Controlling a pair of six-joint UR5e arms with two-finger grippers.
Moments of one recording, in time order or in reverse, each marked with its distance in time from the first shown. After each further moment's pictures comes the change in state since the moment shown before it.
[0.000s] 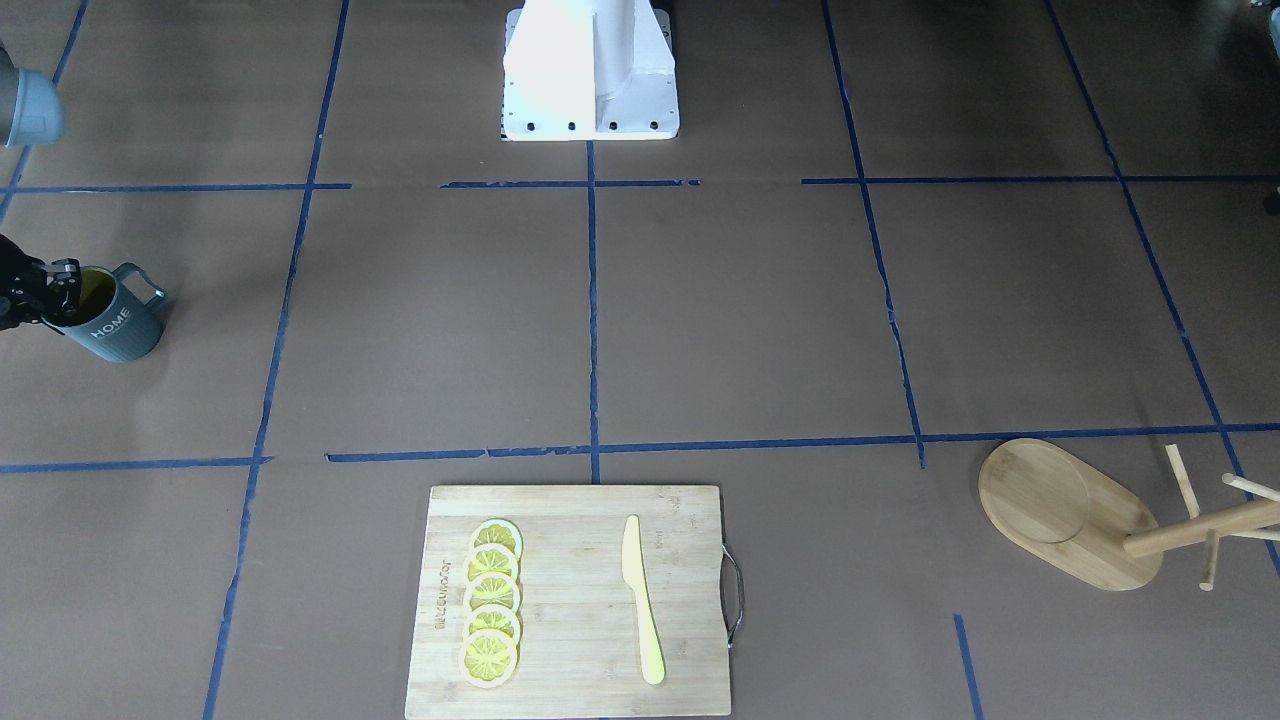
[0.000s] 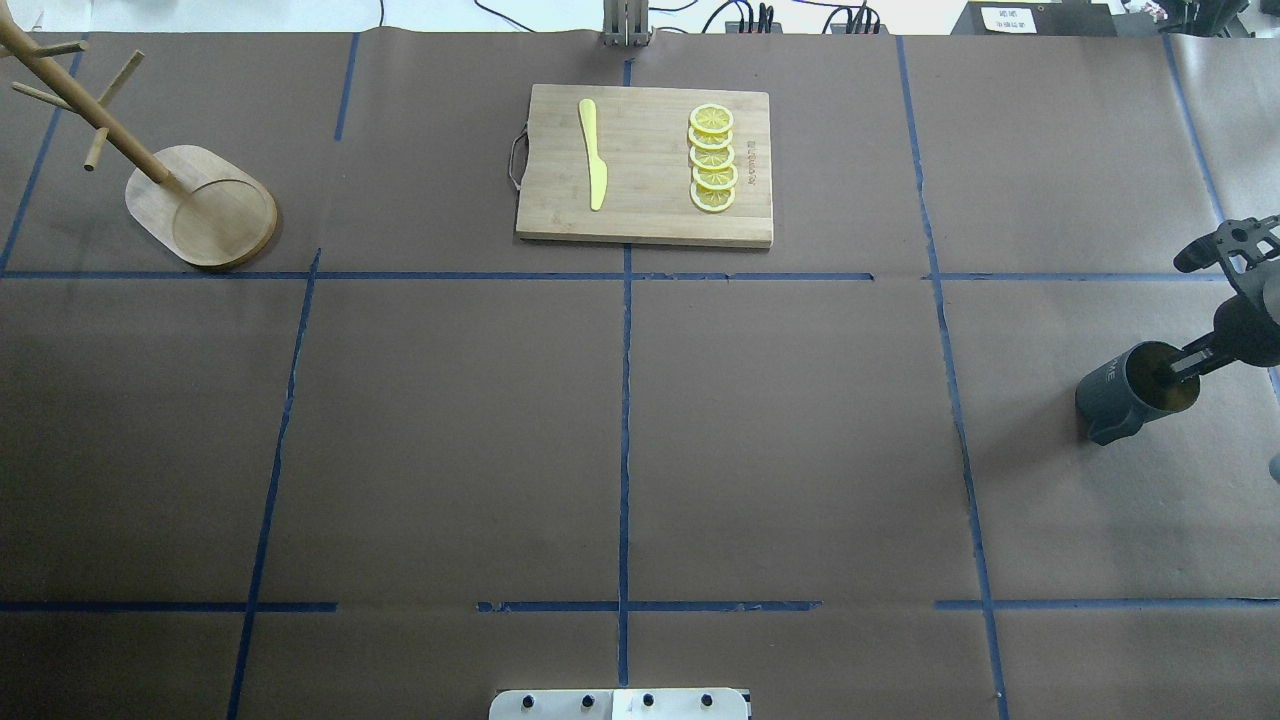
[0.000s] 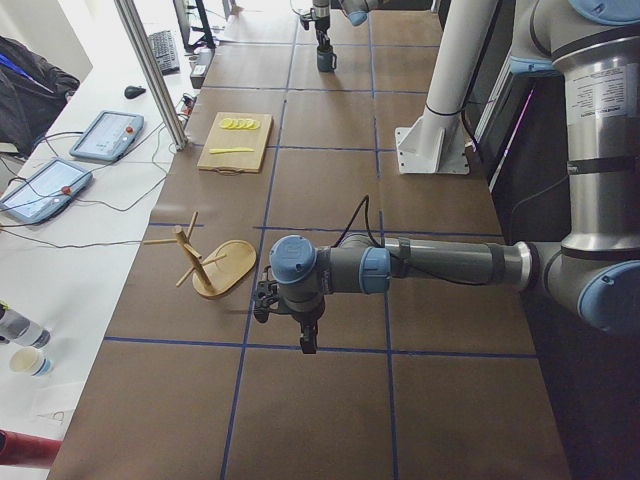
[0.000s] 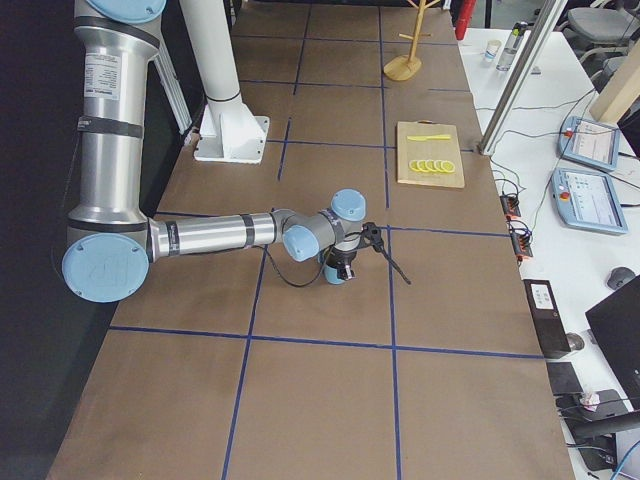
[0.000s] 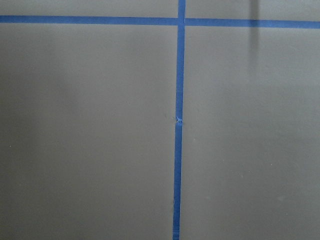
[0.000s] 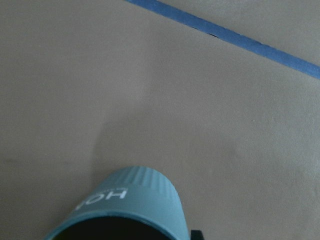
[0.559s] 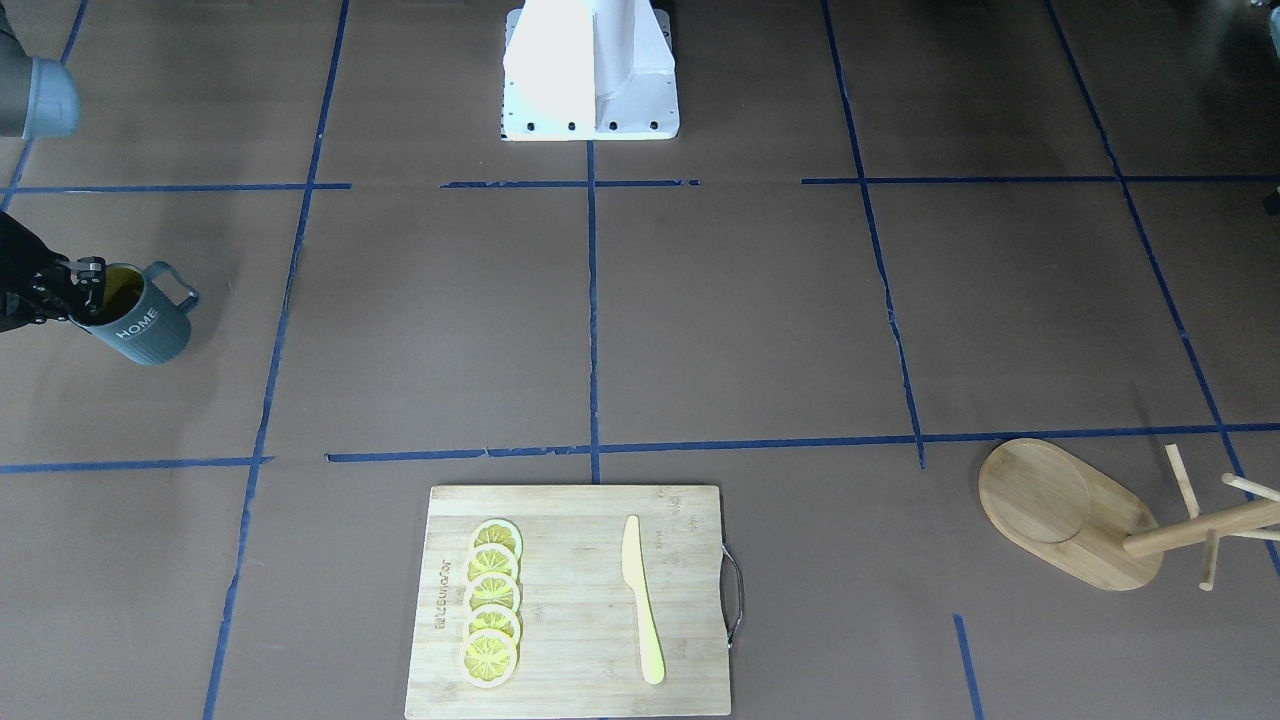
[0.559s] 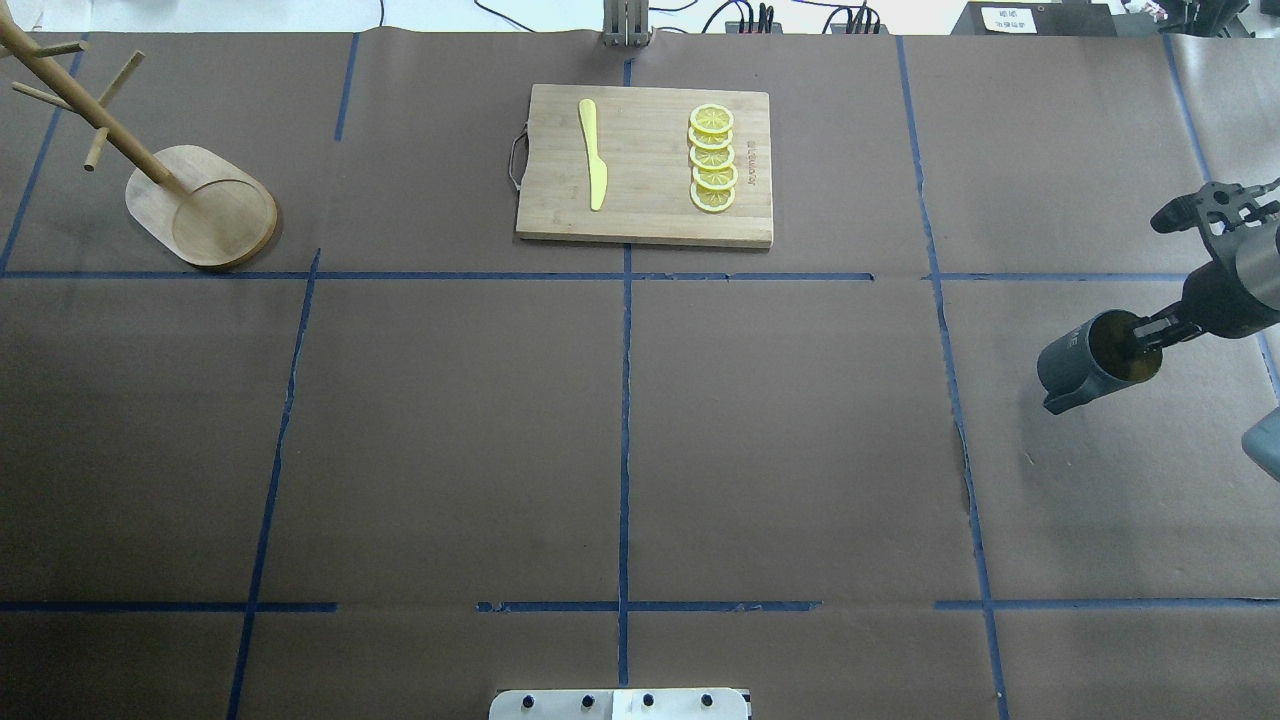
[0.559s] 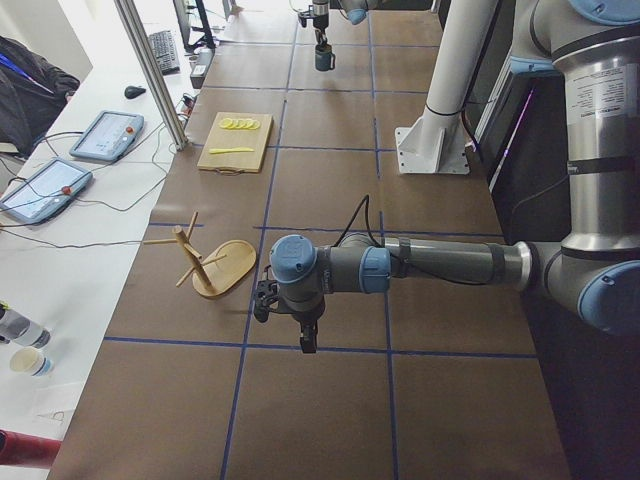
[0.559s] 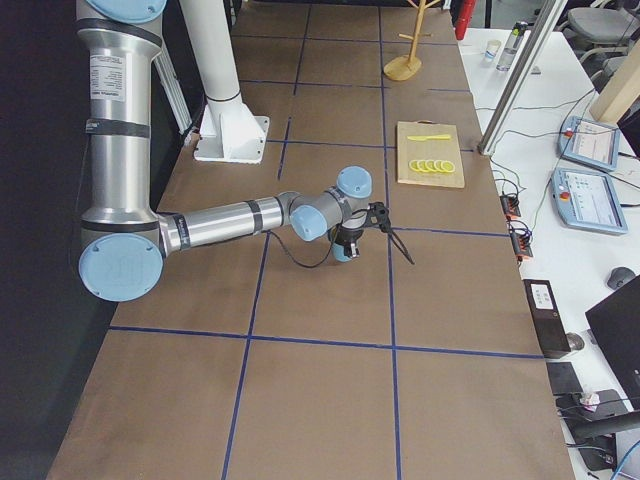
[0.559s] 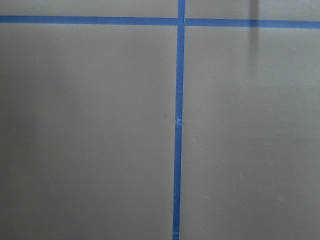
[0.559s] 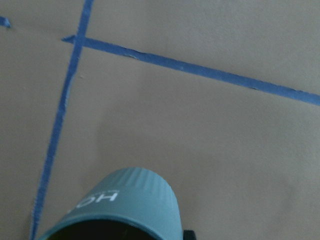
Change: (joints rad) left arm 0.000 0.000 -0.003 0.000 0.000 0.000; right arm -0.012 0.093 0.096 -0.111 0.025 0.197
